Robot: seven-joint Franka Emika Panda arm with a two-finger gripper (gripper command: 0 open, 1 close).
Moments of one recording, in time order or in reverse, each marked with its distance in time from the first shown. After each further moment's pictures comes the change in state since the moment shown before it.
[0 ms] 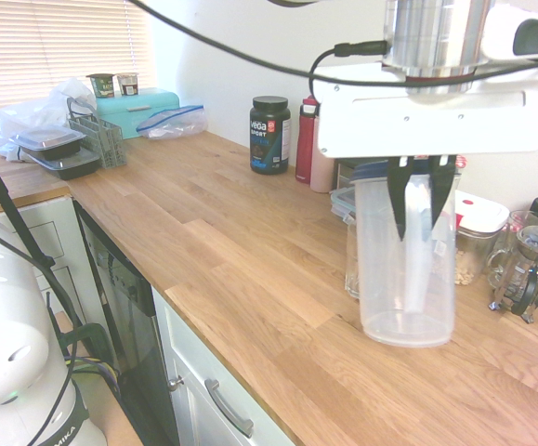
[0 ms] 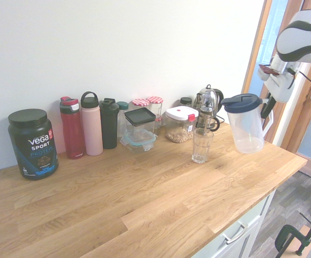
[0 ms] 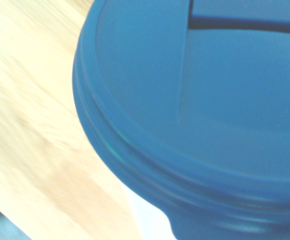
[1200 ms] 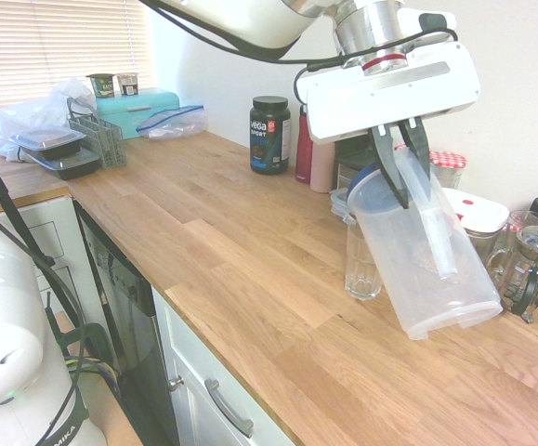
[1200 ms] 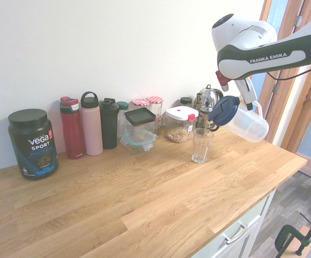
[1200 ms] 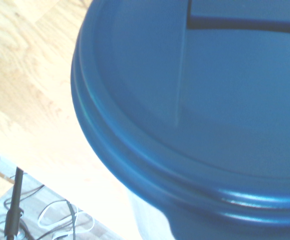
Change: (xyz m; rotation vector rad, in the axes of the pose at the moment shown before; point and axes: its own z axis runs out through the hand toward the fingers) arm 0.060 -0.108 0.010 -0.484 -0.221 -0.140
